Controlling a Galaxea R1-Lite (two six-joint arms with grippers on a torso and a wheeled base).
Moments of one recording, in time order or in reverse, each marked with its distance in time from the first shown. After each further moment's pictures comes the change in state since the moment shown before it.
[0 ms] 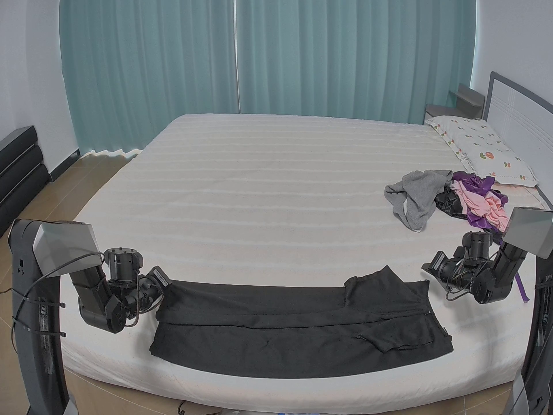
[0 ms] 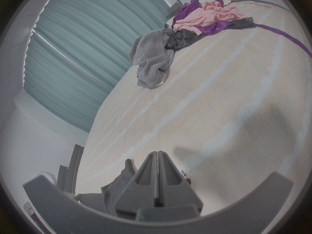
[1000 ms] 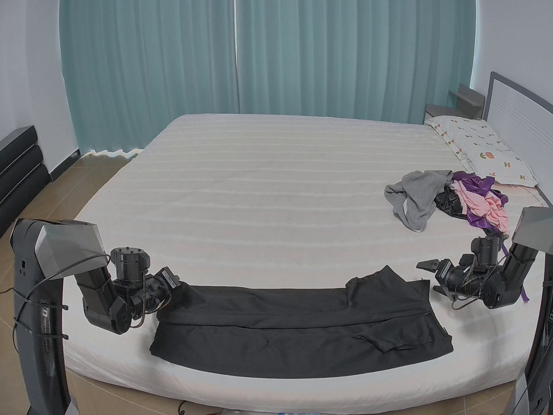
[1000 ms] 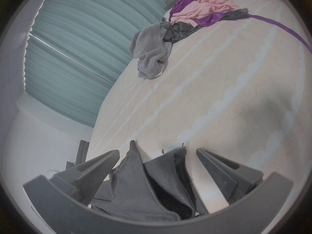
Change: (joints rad) left arm -0.043 -0.008 -0.004 0.007 -0.013 0.054; right arm -0.027 -0.068 0.123 0.008 0.099 -0.004
